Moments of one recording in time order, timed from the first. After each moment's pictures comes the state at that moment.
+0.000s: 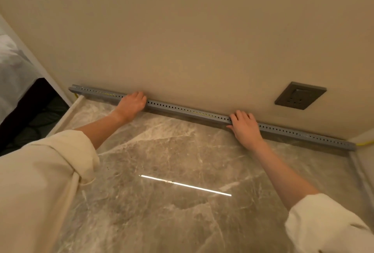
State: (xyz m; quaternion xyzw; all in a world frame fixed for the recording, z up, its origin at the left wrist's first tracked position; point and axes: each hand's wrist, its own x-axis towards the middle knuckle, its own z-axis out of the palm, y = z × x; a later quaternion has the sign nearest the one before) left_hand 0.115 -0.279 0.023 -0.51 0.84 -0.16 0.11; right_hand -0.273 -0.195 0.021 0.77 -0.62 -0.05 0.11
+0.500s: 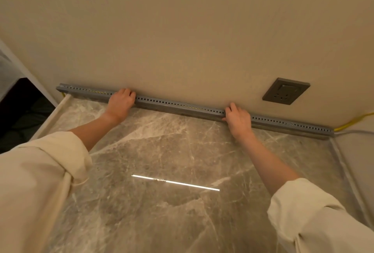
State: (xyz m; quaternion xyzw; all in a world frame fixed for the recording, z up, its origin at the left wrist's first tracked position) left_hand 0.108 -0.276 0.021 -0.56 0.82 -0.11 -0.02; right_hand -0.273 -0.204 0.030 0.72 -0.68 -0.06 0.07
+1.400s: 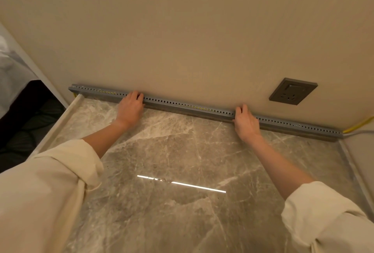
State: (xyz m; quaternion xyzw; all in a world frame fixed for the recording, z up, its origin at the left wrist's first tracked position) left_hand 0.104 -0.266 0.008 -0.60 0.79 -0.04 -0.10; right_hand -0.271 -0.192 0.027 0.68 -0.73 -0.03 0.06
